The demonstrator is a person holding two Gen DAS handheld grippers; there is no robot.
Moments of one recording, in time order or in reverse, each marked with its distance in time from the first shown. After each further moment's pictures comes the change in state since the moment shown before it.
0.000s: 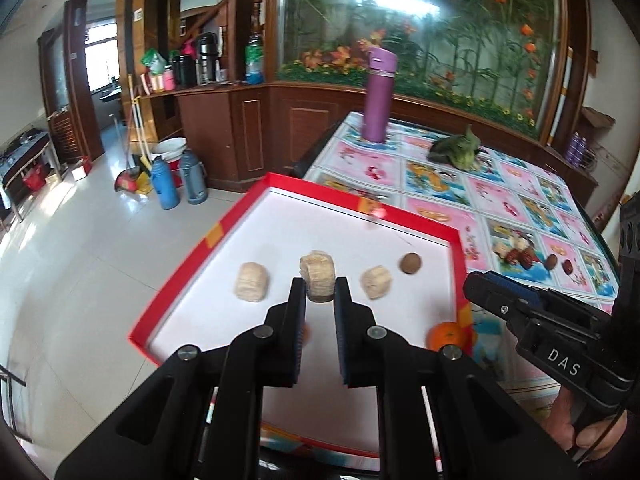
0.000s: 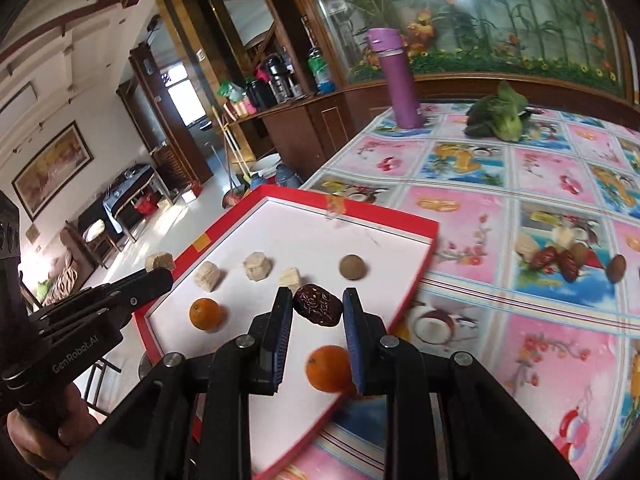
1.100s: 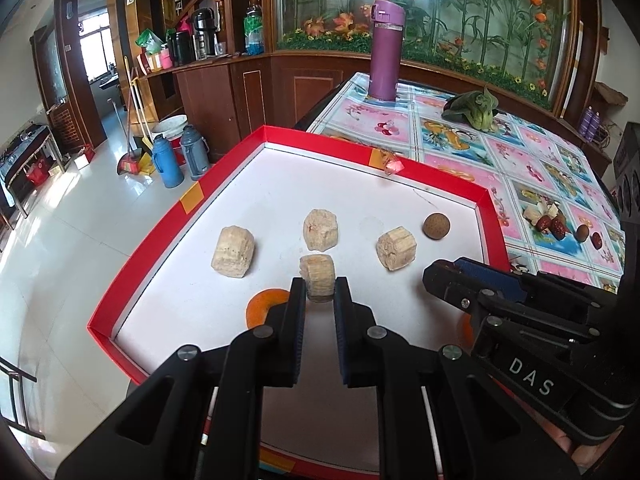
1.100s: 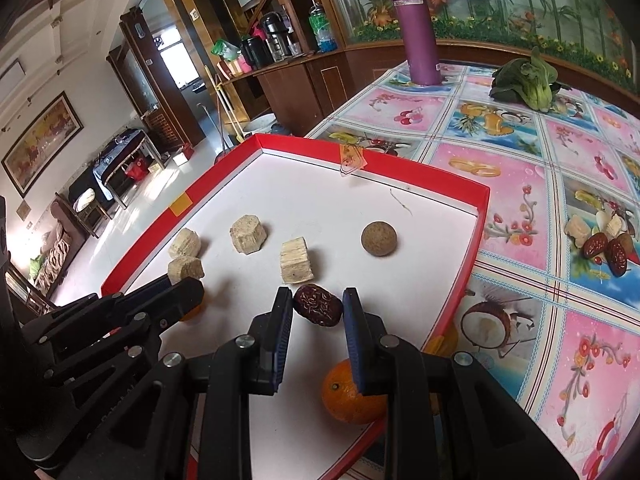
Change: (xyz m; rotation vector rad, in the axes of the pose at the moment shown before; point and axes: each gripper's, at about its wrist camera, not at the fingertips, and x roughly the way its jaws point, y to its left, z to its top) left arm 0.046 -0.002 -0.017 0.033 0.108 0.032; right arm 0.046 0.016 -0.011 -0.017 0.143 -0.030
